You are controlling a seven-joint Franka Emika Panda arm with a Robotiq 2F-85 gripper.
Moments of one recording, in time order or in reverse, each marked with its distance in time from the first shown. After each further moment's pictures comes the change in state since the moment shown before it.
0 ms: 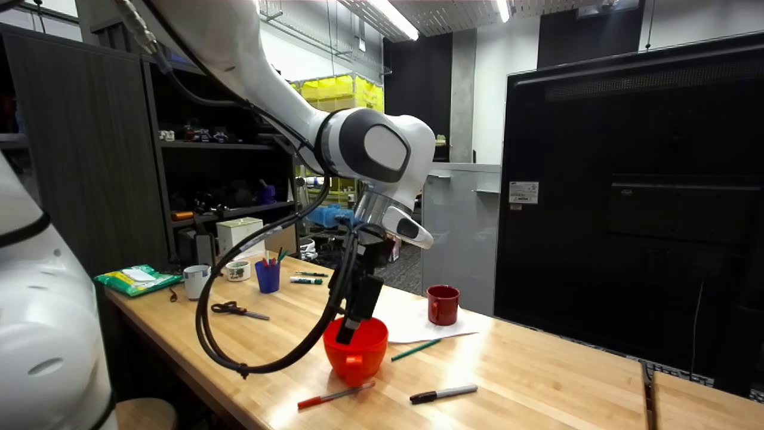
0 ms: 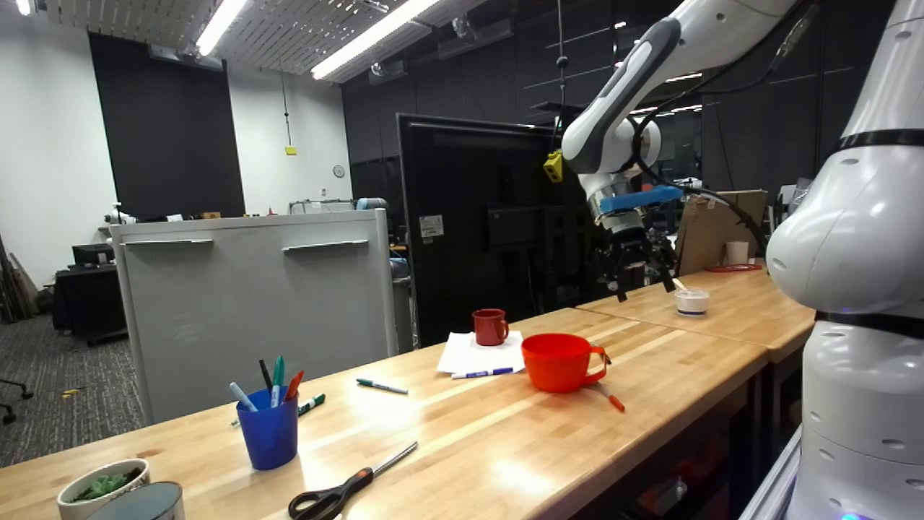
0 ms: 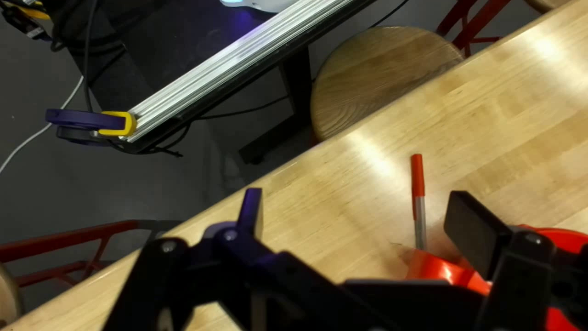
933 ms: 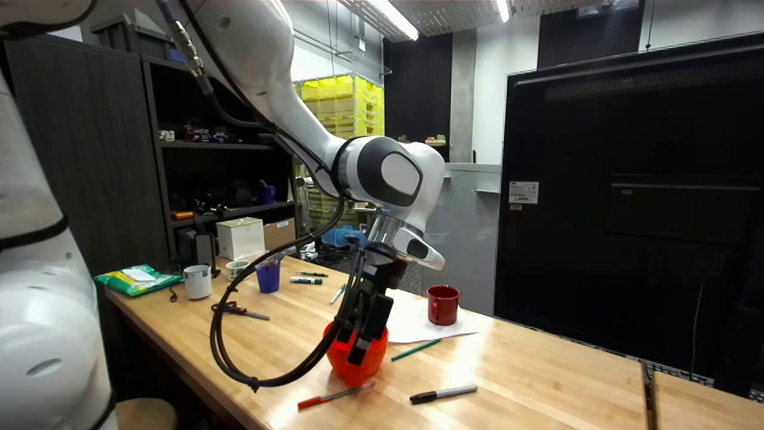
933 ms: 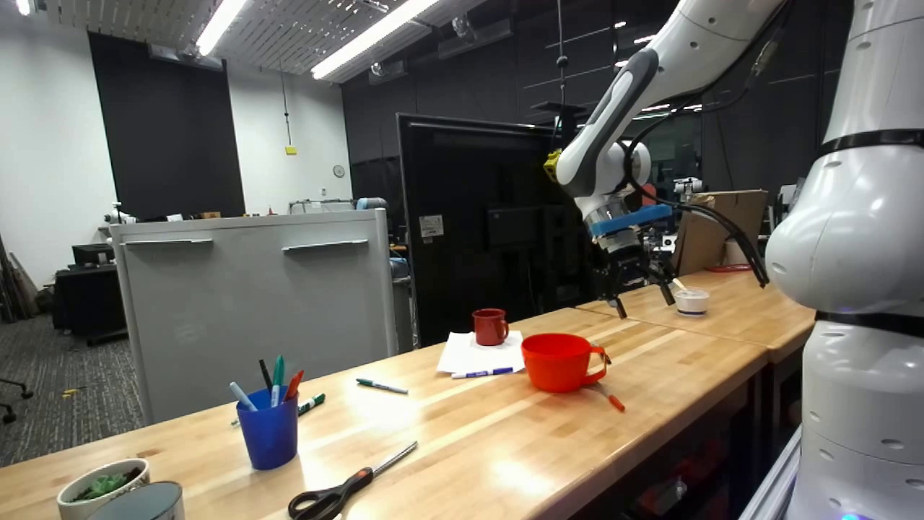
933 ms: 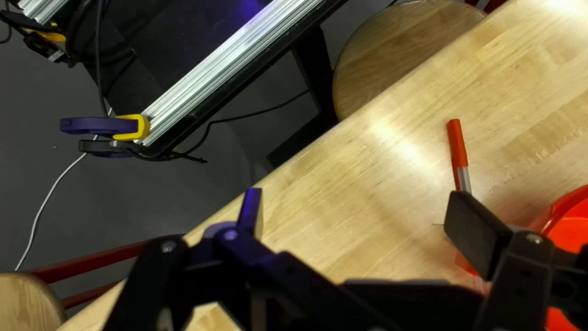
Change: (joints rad) arm -0.007 0.125 -0.001 0.030 -0.036 0.056 0.108
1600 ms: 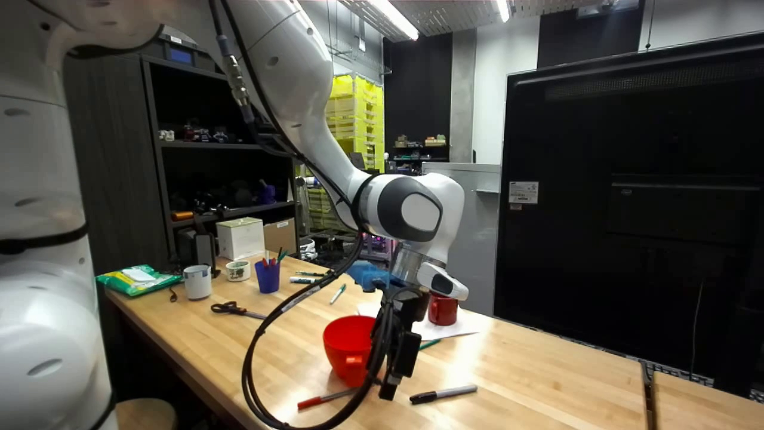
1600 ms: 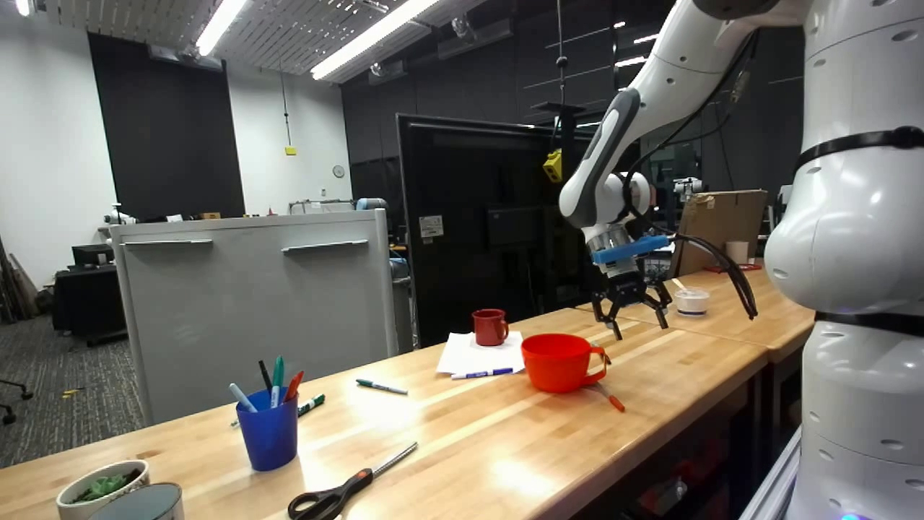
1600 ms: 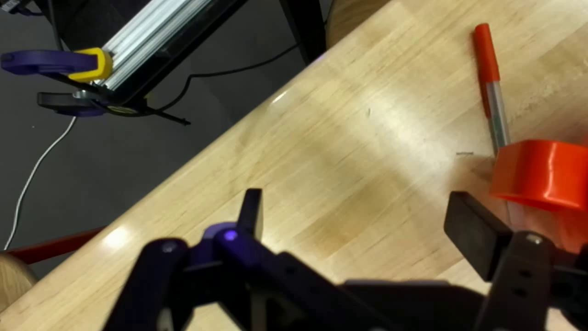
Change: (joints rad) arm -0.001 0.163 -0.056 0.026 0.001 0.205 -0.027
